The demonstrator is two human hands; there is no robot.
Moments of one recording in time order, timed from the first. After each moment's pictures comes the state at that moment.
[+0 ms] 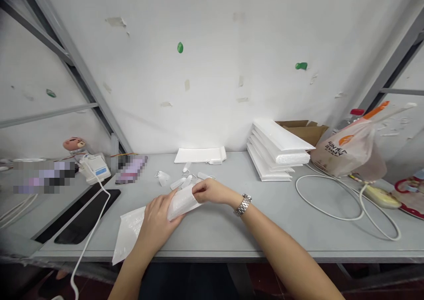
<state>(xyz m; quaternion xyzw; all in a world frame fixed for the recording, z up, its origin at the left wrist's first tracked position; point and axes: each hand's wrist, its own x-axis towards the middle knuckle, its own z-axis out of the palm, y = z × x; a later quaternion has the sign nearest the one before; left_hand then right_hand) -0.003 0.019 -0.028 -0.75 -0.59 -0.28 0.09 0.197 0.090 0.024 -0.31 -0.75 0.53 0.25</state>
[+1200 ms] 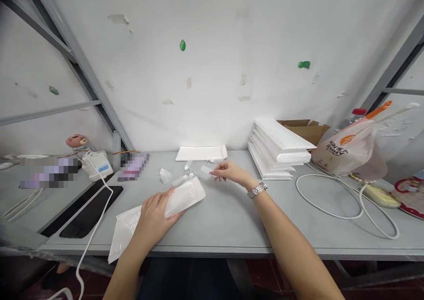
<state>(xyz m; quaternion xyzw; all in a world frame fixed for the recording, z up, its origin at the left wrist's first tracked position) -0.015 0.016 -0.024 -0.75 -0.62 -0.23 0.07 0.243 0.121 0.026 -0.43 -0.70 0.49 0.29</state>
